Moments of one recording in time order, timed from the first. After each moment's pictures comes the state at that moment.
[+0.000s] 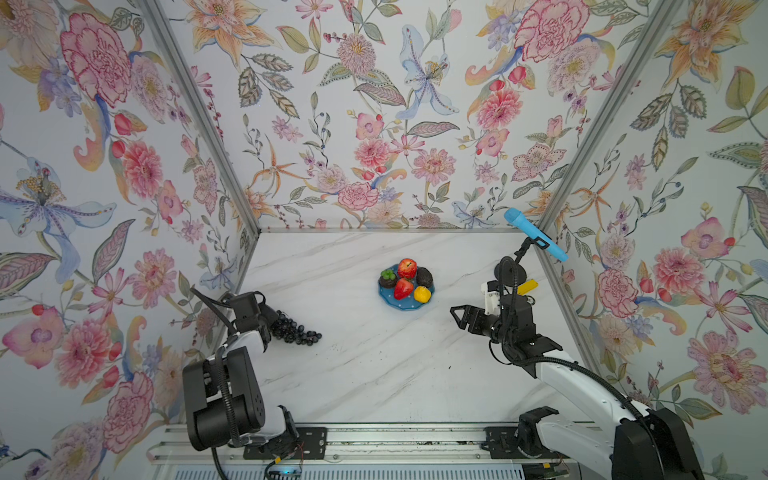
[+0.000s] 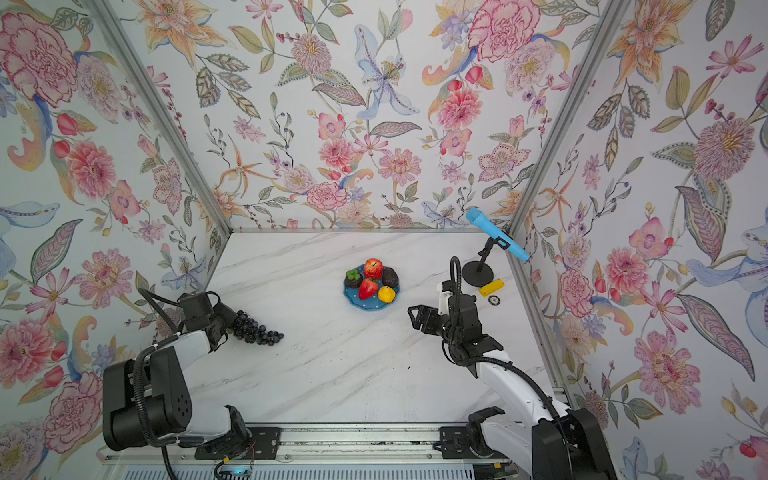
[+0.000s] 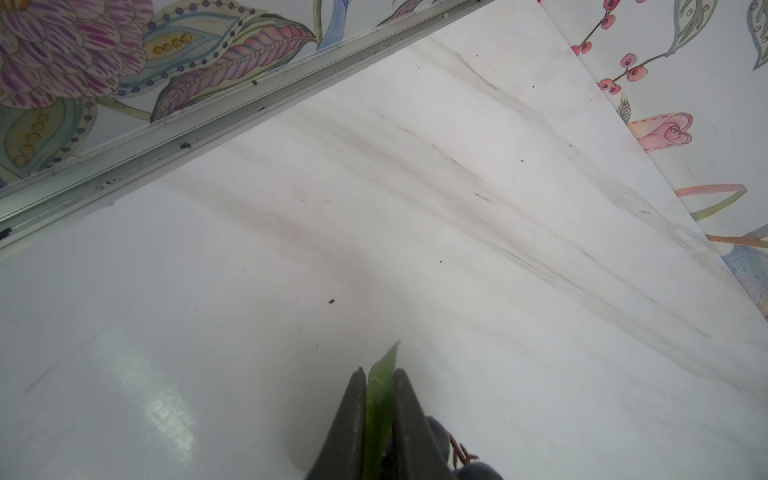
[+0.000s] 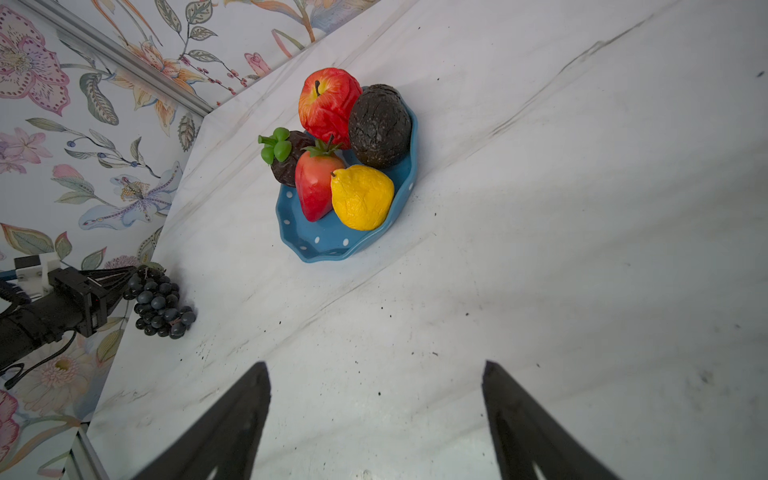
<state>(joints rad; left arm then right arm) 0.34 1.42 0.56 0.12 -0.03 -0.57 0.32 1.08 0.50 0.01 -0.28 0.54</state>
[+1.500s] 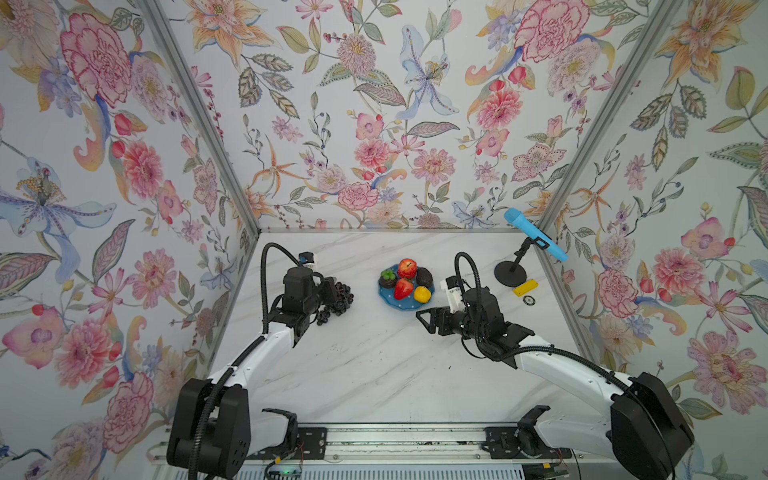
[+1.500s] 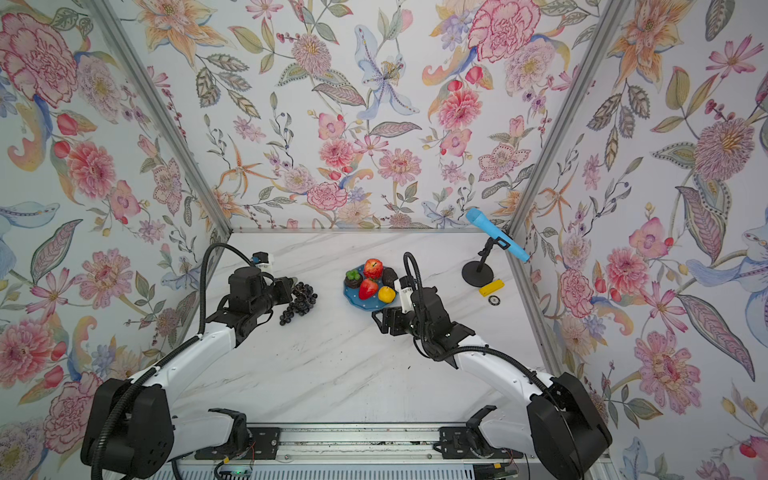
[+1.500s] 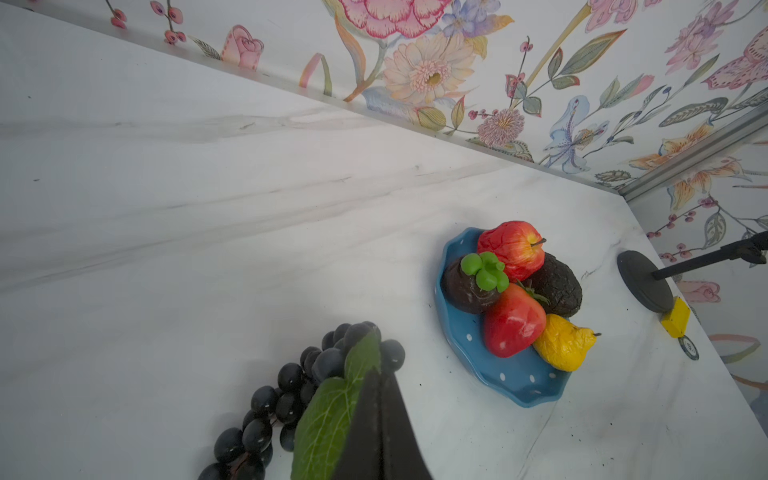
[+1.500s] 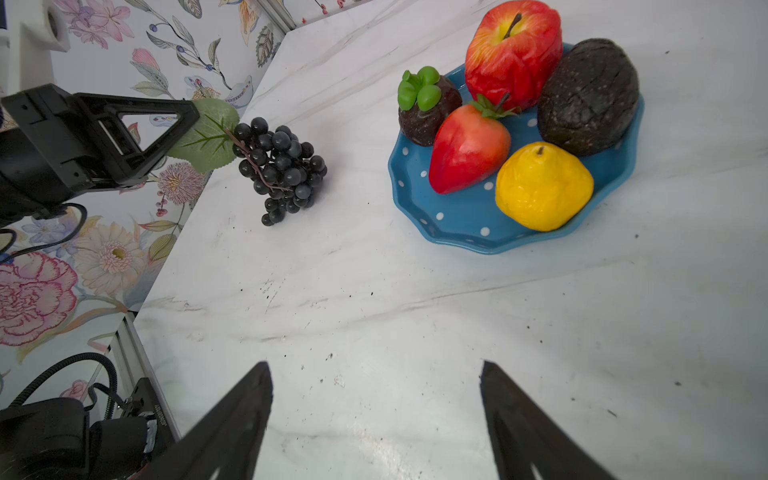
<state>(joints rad) -0.22 1.31 0.74 0.03 0.14 -0.39 0.63 1.24 0.67 0.02 -0.23 0.50</state>
